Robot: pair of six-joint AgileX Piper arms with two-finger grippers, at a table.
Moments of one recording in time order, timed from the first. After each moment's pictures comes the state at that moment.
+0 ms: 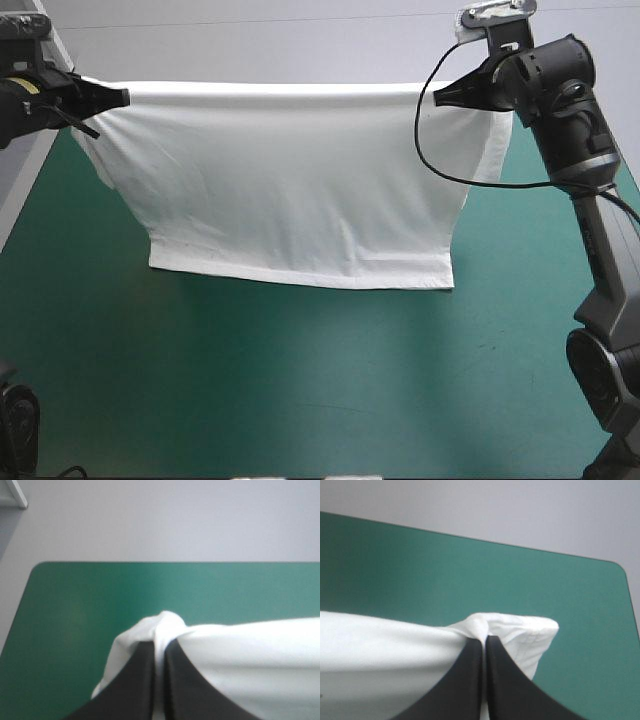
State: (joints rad) left arm 0.06 1.52 -1.97 -0.07 1.03 0.08; right arm 0.30 1.77 -2.21 -0.31 1.17 0.11
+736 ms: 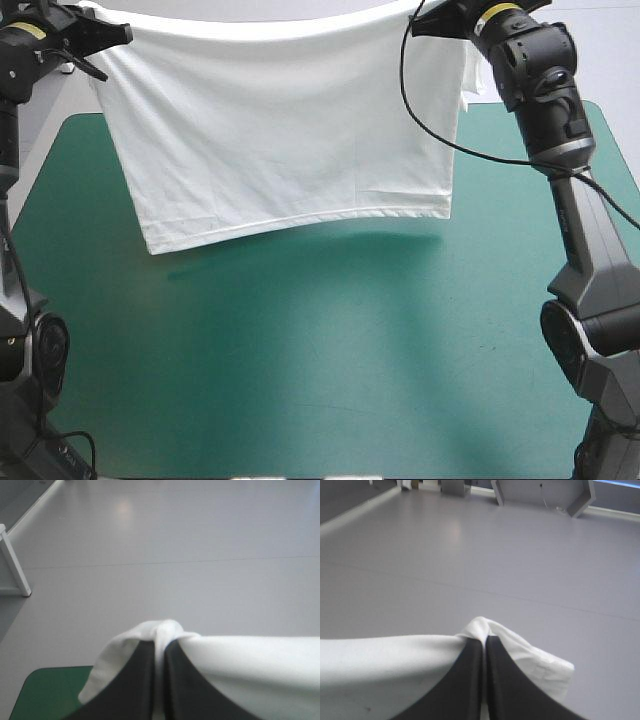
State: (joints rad) left arm 0.06 1.78 -2.28 -0.14 0.82 0.16; right arm 0.29 1.91 -2.39 -0.26 0.66 0.08
